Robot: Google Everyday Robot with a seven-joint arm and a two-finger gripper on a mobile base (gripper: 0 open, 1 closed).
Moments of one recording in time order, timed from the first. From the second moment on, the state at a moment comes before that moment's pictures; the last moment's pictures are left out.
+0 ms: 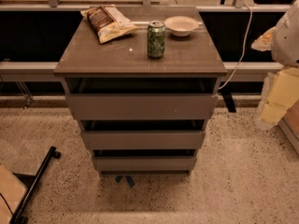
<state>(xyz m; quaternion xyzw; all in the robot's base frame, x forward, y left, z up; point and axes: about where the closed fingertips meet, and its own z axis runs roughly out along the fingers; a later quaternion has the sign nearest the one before) 0.438 -0.217 0.976 -0.60 0.78 -0.03 0.16</state>
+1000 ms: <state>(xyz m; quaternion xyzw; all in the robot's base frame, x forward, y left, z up) 0.454 -0.223 0.950 -0.60 0.77 -0.04 0.21</state>
